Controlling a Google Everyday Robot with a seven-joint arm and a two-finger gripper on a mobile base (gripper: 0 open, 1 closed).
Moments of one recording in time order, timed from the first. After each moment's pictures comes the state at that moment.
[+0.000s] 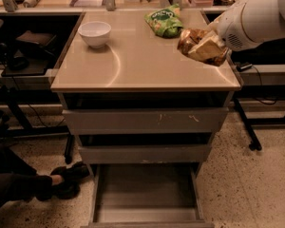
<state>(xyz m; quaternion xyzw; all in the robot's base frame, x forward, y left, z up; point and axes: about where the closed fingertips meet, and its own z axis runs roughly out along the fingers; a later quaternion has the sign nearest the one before) 0.609 -0.170 0.978 -0.45 0.77 -0.05 0.45</state>
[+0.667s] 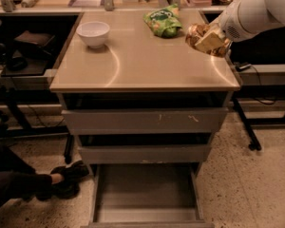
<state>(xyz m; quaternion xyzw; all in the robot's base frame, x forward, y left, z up) 0.675 -0.211 0.958 -0.42 0.79 -0.08 0.44</state>
